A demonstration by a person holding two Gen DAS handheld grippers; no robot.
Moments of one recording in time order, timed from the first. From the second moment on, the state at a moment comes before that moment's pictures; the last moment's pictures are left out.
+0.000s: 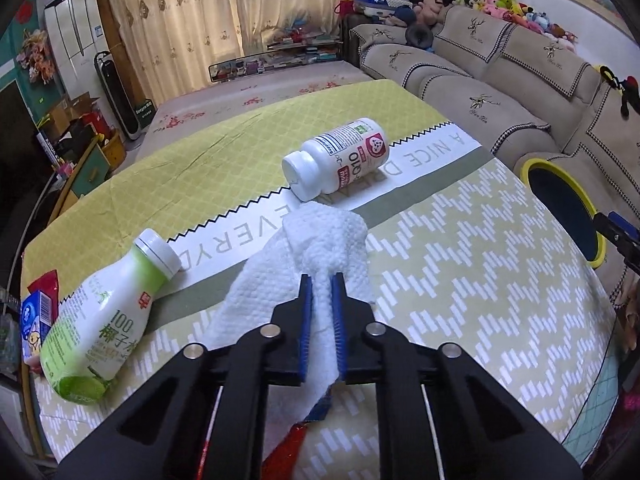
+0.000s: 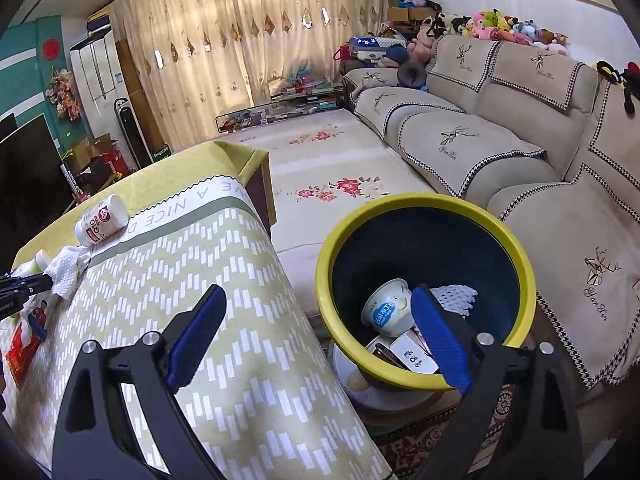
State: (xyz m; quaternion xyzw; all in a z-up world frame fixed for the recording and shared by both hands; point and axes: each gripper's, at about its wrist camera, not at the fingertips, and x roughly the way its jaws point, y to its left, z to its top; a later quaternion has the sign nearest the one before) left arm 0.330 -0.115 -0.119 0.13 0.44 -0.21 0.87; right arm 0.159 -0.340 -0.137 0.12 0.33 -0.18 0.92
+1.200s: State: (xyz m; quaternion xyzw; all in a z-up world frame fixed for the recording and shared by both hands) left arm 0.269 -0.143 -0.011 0.05 0.37 -0.27 0.89; right arm 0.163 -0.199 -0.082 0.18 0.30 0.16 0.92
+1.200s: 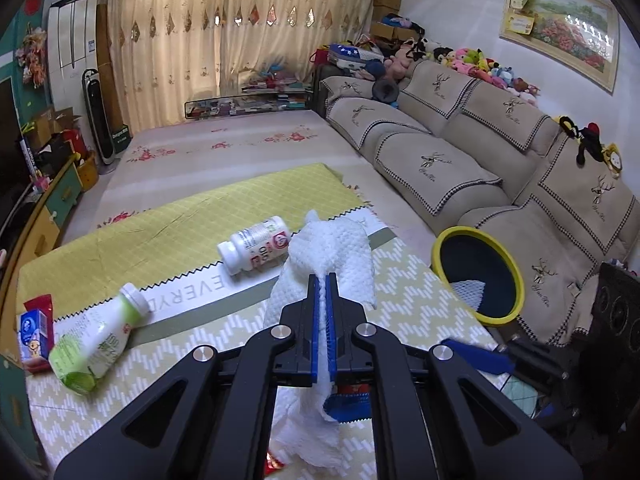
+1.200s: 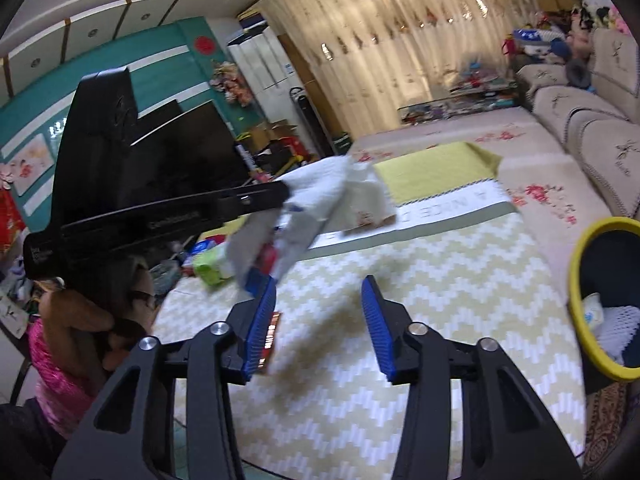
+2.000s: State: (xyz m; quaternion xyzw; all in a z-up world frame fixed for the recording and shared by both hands) left arm 0.254 -0.158 0.019 0.04 0.34 -0.30 0.89; right arm 0.153 -0.213 -0.090 0.20 0.32 0.19 0.90
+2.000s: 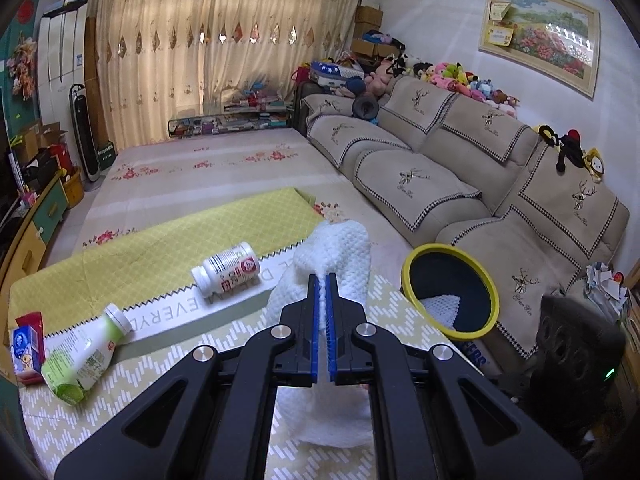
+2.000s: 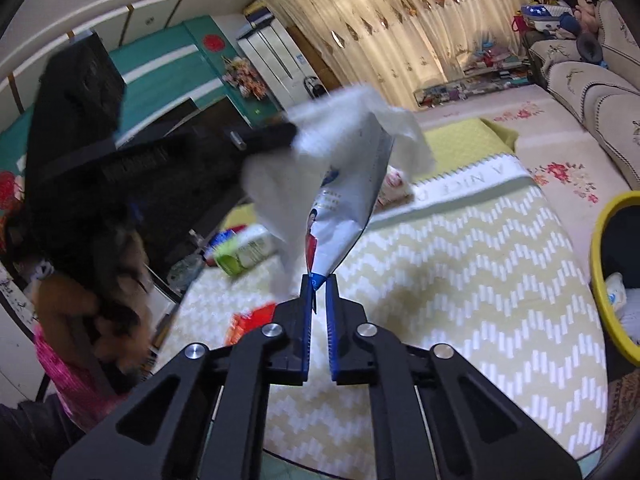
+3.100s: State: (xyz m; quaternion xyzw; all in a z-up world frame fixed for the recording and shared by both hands) left arm 0.285 -0.474 0.007 0.18 0.37 -0.48 0.78; right arm 0.072 -0.244 -0.155 0.05 0.40 0.08 0.91
